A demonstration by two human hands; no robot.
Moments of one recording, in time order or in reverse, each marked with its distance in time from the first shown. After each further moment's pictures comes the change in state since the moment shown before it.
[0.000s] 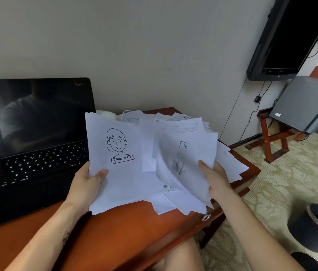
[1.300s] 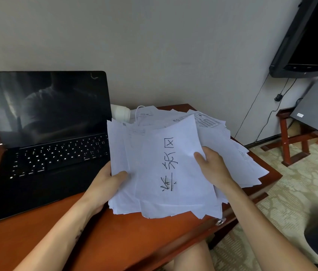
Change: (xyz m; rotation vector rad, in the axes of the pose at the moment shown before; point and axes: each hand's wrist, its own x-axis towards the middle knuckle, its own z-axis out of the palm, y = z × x) left_hand -0.016 0.012 0.006 0.171 -0.183 -0.039; right_hand 0.016 -0.011 0.041 -0.766 -0.220 -0.421
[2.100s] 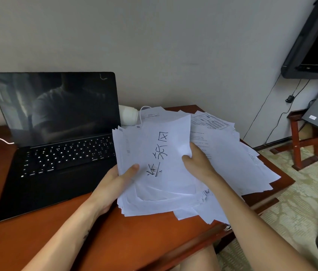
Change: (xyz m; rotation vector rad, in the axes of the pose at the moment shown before) left_hand 0.005 -0.003 -0.002 -0.133 -0.068 0.002; right_hand 0.024 -0.035 0.049 0.026 -0.149 0.013
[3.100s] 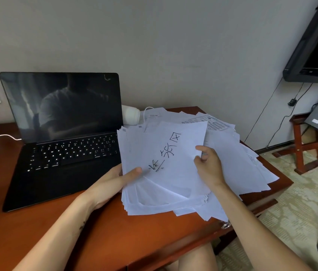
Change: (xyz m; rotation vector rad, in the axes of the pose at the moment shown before) left_hand -0.004 -0.001 -0.012 0.059 -0.214 0.024; right_hand -0.007 0.041 -0.007 0.170 0.323 -0.052
